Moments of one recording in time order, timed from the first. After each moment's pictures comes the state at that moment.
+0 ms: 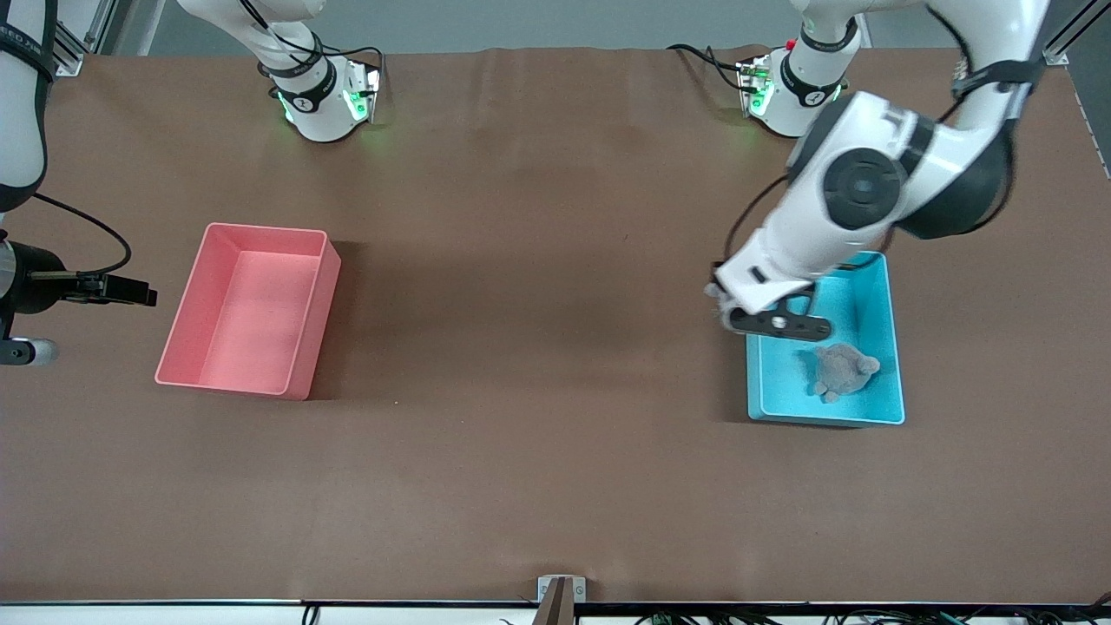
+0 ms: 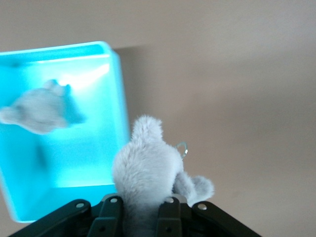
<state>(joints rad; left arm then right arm) 0.17 0.28 -0.60 -1.70 0.14 1.80 -0.25 -0.03 0.31 -0.06 -1.34 0.02 1.44 -0.03</state>
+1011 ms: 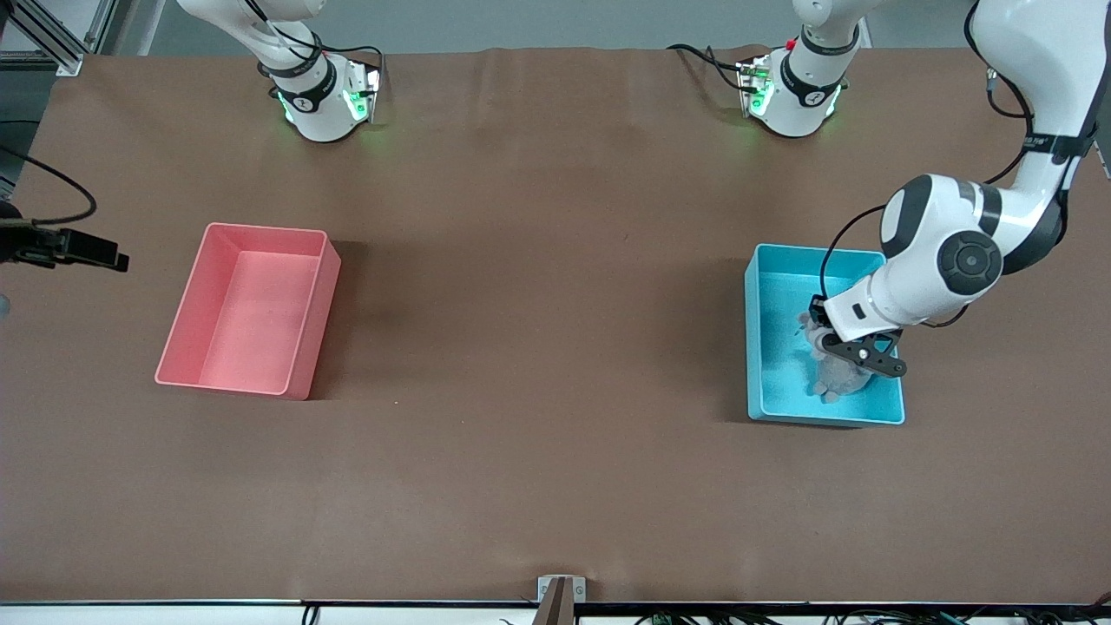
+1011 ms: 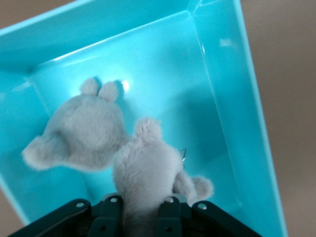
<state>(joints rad) 0.45 0.38 -0.60 -2.03 0.26 2.23 0.13 -0.02 0.19 -0.09 -1.35 0.03 1.37 -0.03</state>
